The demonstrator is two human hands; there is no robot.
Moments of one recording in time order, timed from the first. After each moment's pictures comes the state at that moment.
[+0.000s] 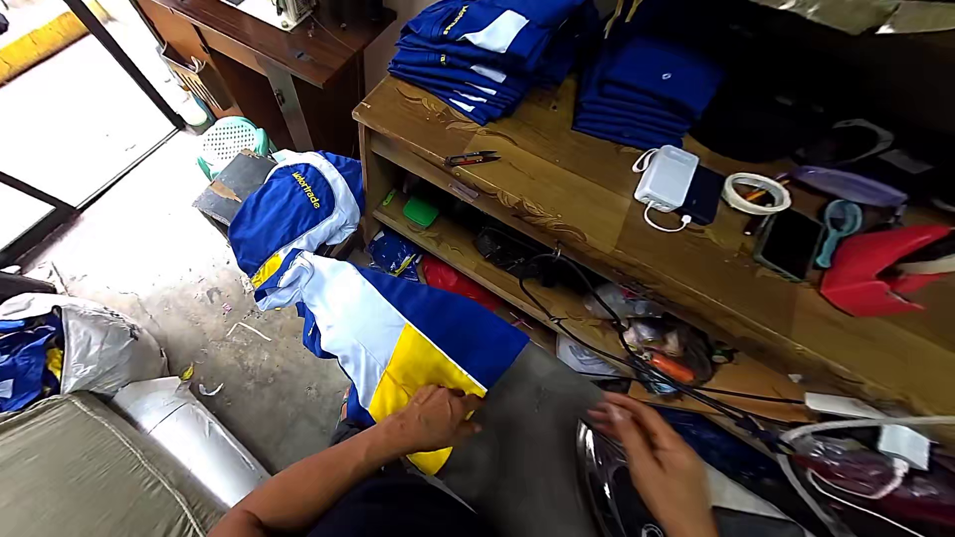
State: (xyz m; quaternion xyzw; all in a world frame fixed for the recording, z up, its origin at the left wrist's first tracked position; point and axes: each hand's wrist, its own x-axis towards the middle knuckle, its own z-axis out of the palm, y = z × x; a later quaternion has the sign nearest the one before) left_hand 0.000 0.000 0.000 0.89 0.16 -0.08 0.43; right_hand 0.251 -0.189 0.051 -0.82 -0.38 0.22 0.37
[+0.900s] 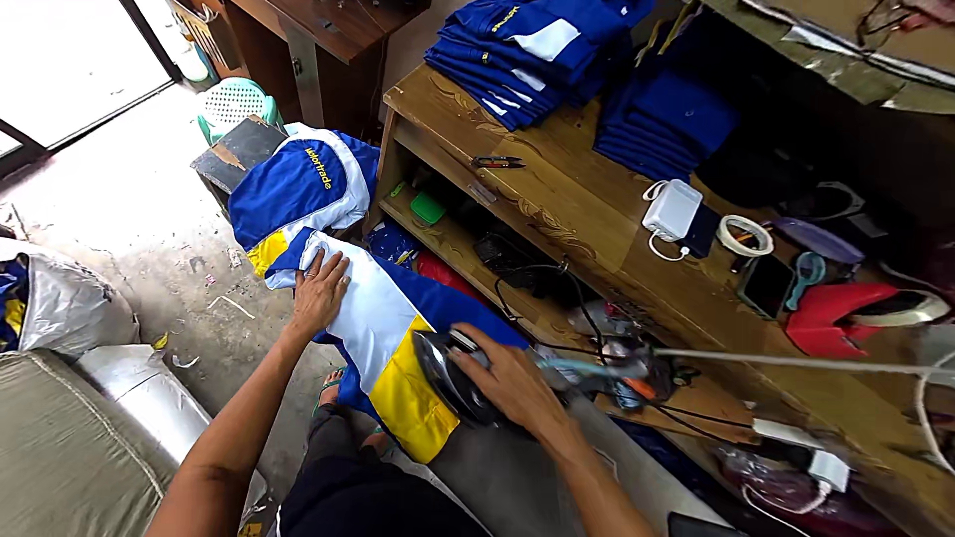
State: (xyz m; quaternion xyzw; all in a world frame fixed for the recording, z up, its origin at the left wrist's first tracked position) left_hand -0.146 0.182 -0.083 0.83 0.49 0.18 0.20; right_hand 0.139 -0.018 0.091 -0.72 -0.63 0.28 0.09
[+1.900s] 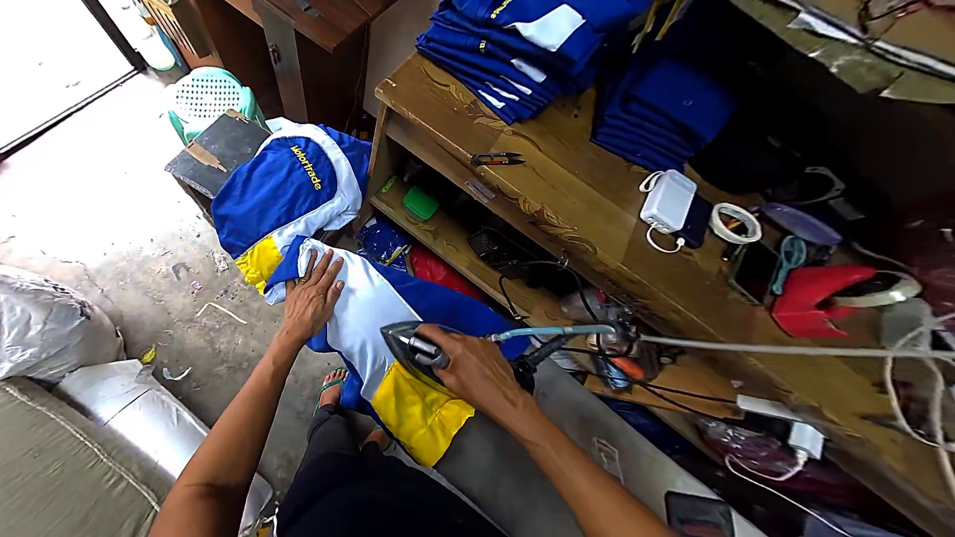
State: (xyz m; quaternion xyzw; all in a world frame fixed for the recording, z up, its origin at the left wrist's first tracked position) left_hand -0.159 0.207 -0.090 0.84 0.48 0.16 0.22; right_hand 0.095 0.027 0.073 -0.69 -0.68 0.25 -0.01
